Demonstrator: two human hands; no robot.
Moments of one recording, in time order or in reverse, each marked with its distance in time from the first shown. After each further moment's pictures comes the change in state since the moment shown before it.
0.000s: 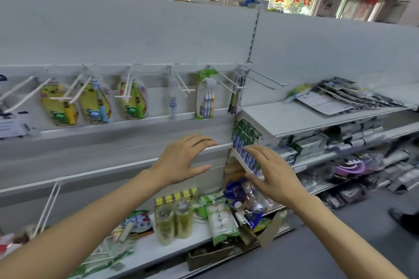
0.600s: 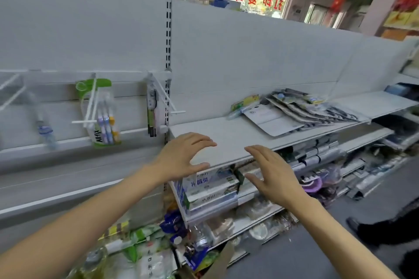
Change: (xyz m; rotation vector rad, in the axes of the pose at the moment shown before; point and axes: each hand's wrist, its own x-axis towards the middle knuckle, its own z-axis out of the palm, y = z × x) left_hand 0.314 0.056 0.192 -0.092 -0.030 0.086; right_hand 0.037 0.339 -0.024 -0.099 -0.003 0.102
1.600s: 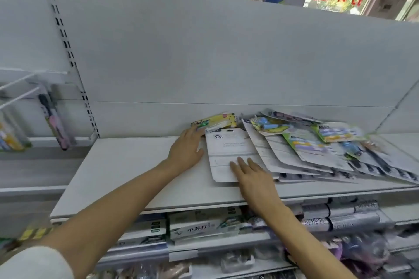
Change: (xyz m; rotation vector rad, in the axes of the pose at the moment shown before) left_hand 0.323 -0.001 0.225 0.033 0.017 -0.733; right_hand 0.148 0.348 0.103 -0.189 -0.084 -0.296
